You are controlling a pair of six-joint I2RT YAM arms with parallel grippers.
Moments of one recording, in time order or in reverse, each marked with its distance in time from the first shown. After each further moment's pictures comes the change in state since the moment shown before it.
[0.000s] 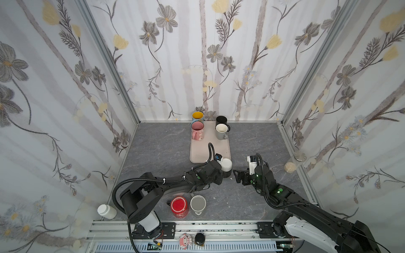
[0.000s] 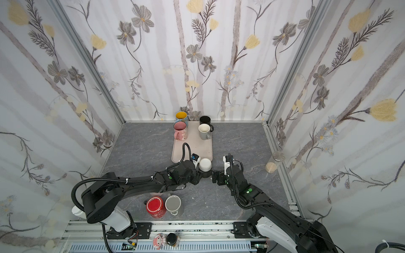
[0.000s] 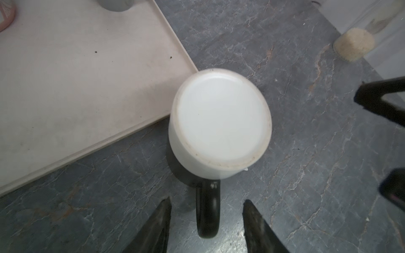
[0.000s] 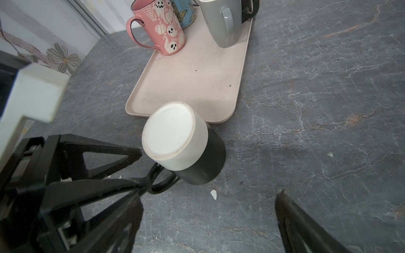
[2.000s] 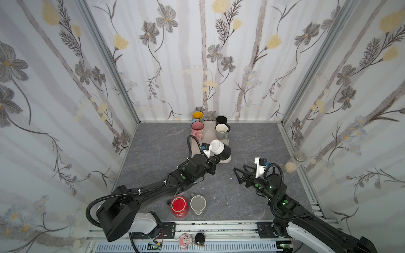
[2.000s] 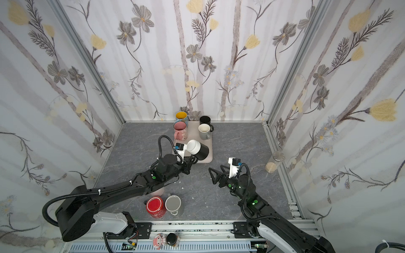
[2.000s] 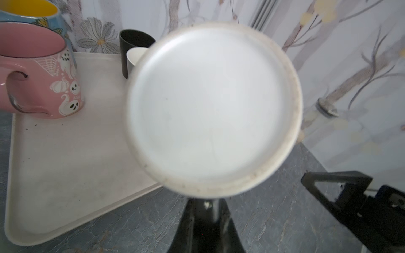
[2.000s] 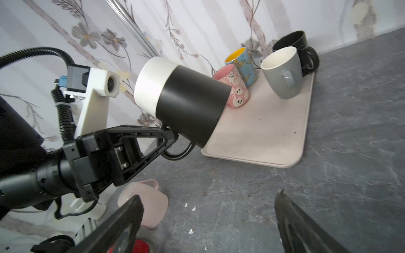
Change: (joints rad) left arm 0.129 -0.311 -0.153 0.301 0.076 -0.058; right arm -0.005 -0.170 -0.211 0.511 -0.225 0.153
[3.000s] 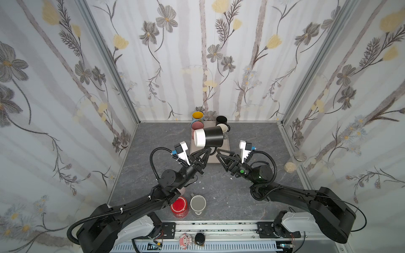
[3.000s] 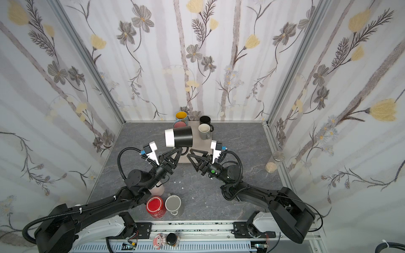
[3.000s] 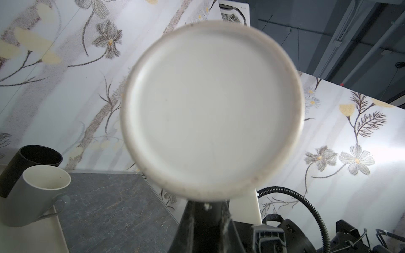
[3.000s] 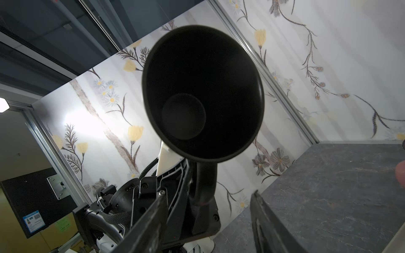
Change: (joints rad) left arm 0.028 -0.231 -0.249 0.760 0.104 -0.234; right arm 0.137 0.603 0.305 0.850 -0.239 0.252
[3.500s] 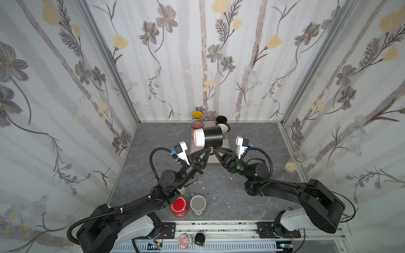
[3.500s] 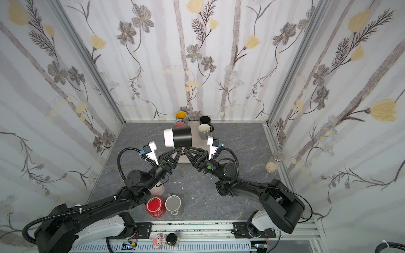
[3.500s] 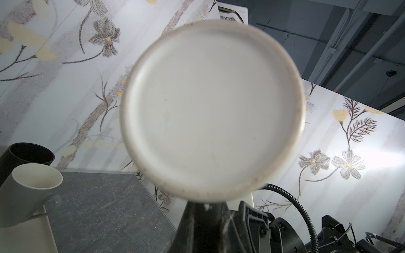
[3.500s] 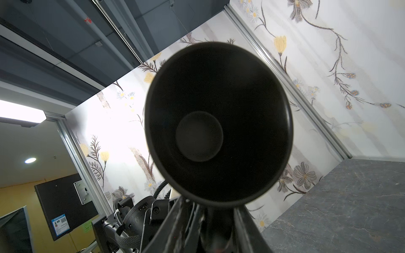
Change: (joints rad) left arm 0.000 0.001 0.001 0.008 0.002 -0.023; right arm 0.018 0.112 0.090 0.115 -0.014 0.062
